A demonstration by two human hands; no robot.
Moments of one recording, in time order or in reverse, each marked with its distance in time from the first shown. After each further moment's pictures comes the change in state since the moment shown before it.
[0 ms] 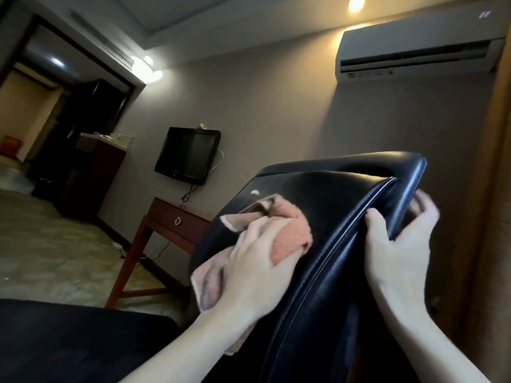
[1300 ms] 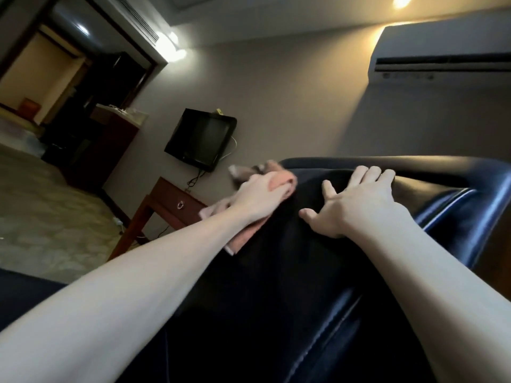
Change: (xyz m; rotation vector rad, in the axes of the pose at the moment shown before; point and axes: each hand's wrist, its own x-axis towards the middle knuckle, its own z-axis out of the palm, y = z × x) left_hand 0.170 -0.097 0.027 0.136 -0.145 -0.230; right_hand 0.057 -0.024 0.128 -1.823 -0.869 -0.311
